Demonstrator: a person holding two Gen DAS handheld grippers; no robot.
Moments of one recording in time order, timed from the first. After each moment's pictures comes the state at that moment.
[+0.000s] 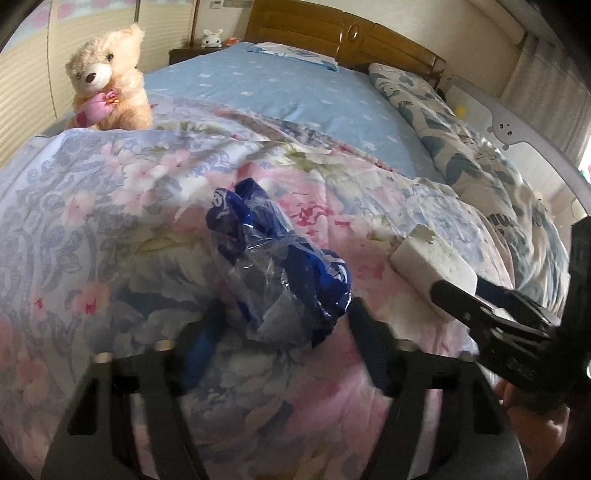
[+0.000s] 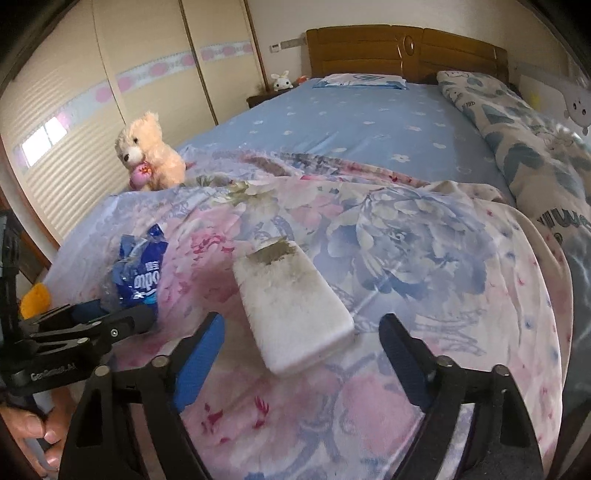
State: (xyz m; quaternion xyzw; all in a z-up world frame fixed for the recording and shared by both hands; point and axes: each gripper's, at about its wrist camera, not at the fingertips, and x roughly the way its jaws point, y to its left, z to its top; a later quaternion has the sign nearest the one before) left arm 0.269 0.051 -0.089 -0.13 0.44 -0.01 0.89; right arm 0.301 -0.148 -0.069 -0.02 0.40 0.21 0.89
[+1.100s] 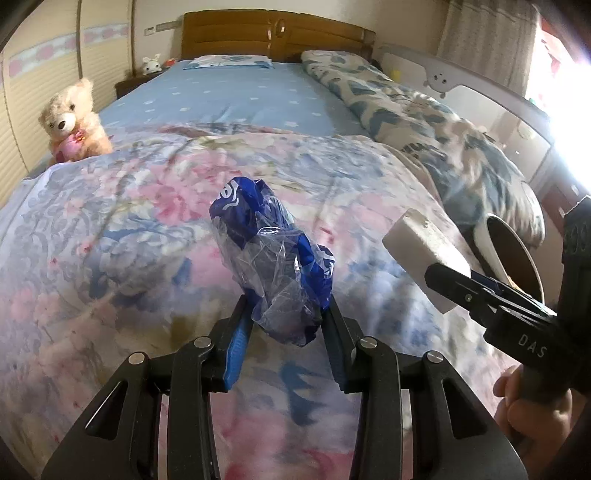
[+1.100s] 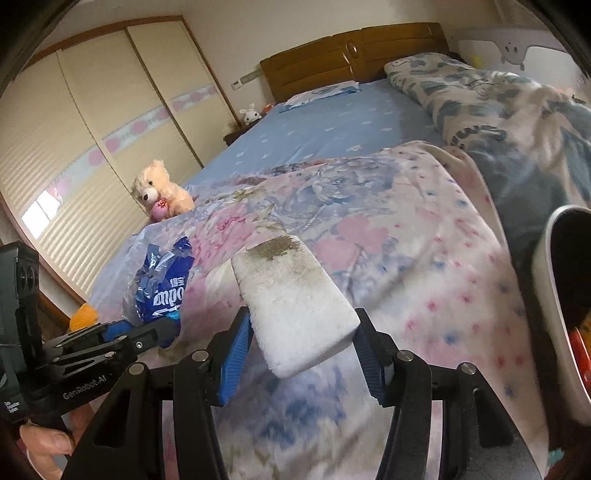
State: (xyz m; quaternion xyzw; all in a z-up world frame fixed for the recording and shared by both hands) left arm 0.155 -0.031 -0.050 -0.04 0.43 -0.09 0.90; right arm 0.167 -0.227 -0.053 0.11 0.37 0.17 0.91
